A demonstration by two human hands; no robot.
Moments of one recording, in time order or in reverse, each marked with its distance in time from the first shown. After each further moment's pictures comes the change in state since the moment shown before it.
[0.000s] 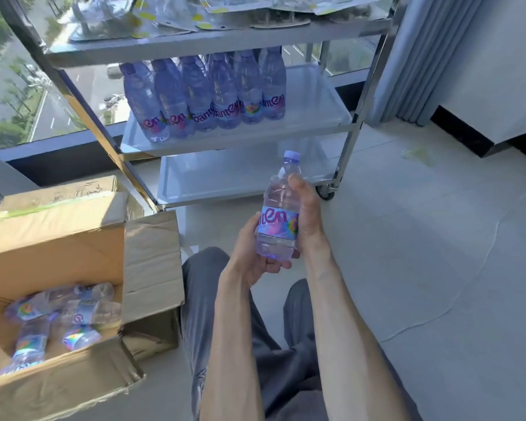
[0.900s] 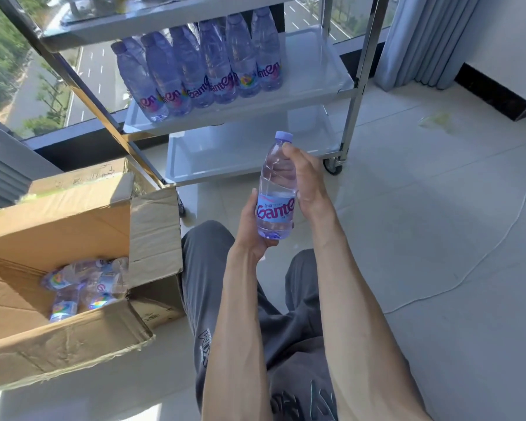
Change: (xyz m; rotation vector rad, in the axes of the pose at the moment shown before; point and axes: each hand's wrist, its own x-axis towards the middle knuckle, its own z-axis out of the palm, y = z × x) left_hand 0.018 -0.041 0.027 -0.199 0.157 0.122; right_hand 0.006 -0.007 -0.038 -0.085 0.004 -0.049
